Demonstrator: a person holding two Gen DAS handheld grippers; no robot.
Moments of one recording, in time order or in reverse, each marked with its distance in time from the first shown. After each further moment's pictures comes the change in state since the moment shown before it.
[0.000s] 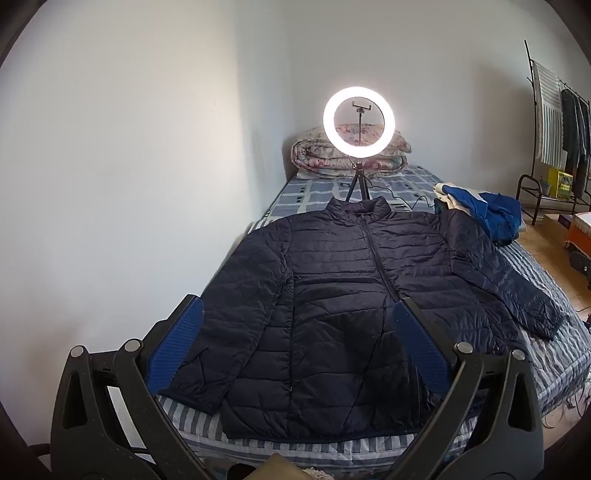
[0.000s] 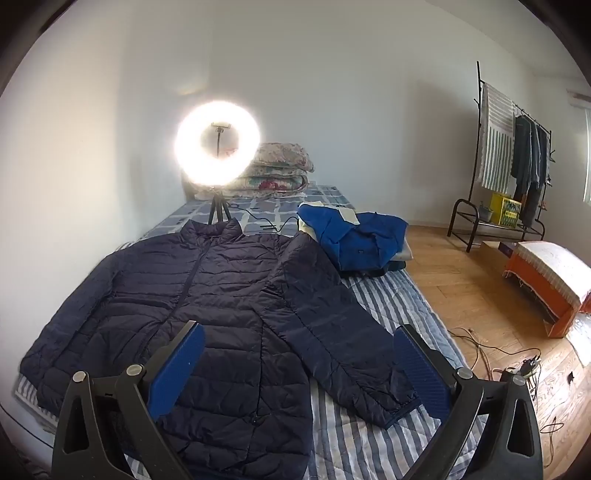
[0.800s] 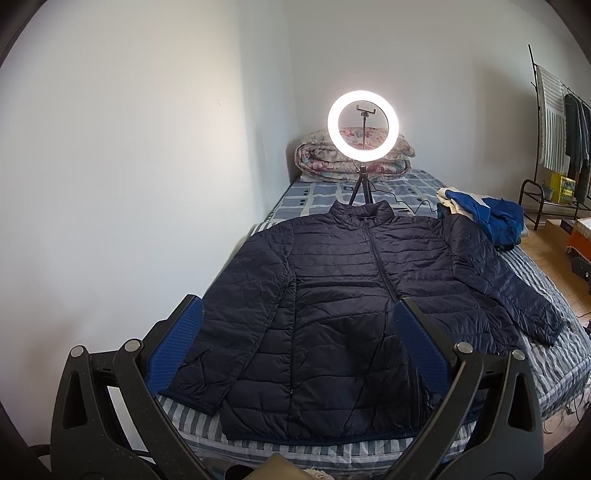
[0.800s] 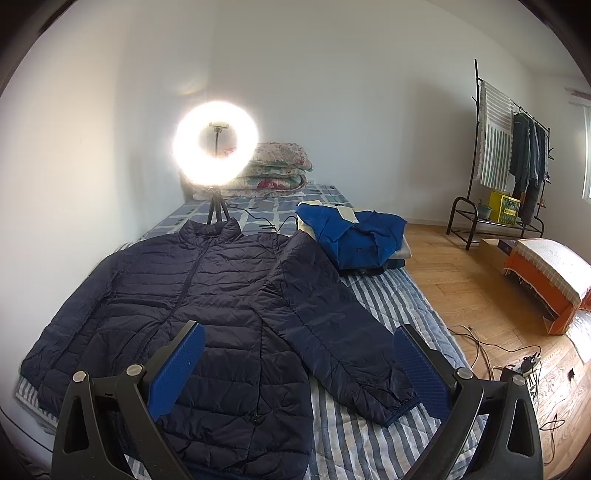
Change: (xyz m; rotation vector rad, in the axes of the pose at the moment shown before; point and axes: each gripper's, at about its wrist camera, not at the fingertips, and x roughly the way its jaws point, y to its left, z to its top) left arm 0.003 0.007 0.003 -0.024 -0.008 0.005; right arm 0.002 -0.001 0.000 0.014 0.007 0.000
